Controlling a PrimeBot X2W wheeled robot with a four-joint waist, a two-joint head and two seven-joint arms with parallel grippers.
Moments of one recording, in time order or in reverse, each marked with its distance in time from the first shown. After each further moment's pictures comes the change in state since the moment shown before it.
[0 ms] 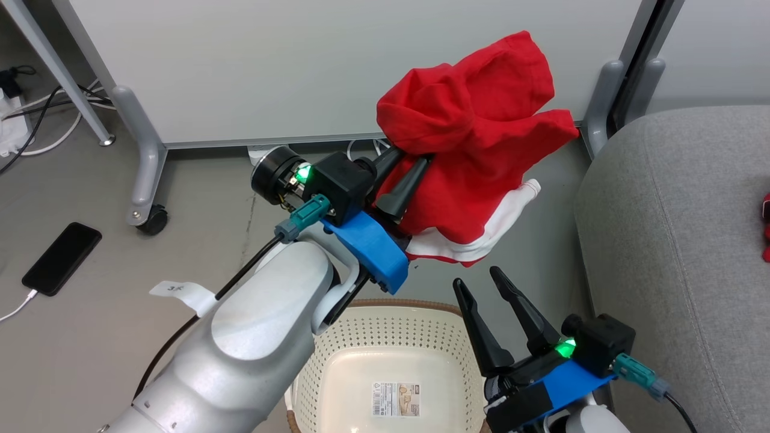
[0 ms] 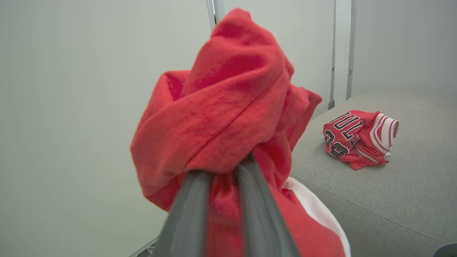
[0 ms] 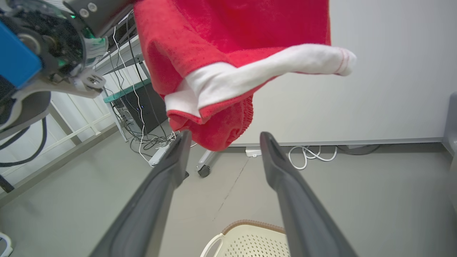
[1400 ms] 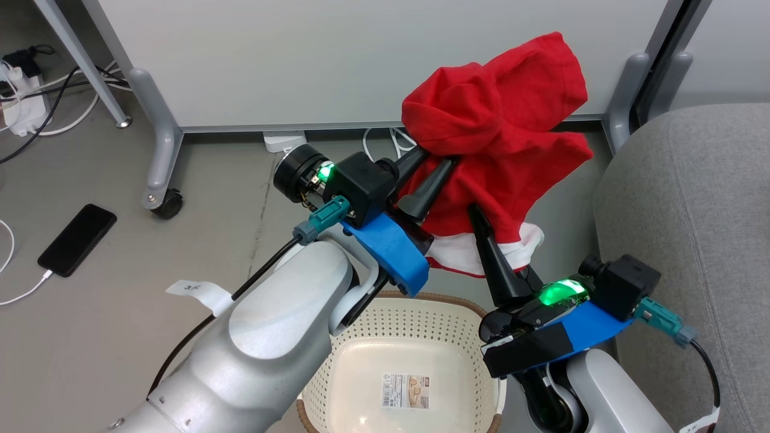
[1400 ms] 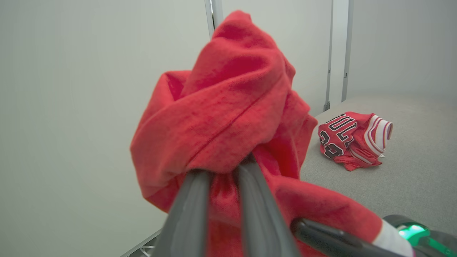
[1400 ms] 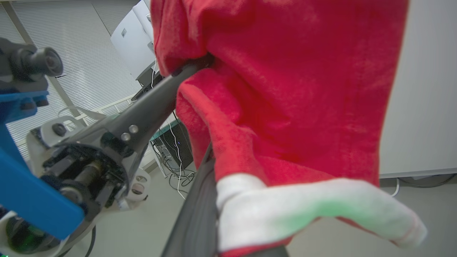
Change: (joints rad) left arm -0.018 -0.031 -0.035 -0.002 -0.021 0.000 -0.014; right arm -0.150 0.000 0.031 -0.057 0.210 0.000 0.000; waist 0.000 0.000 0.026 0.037
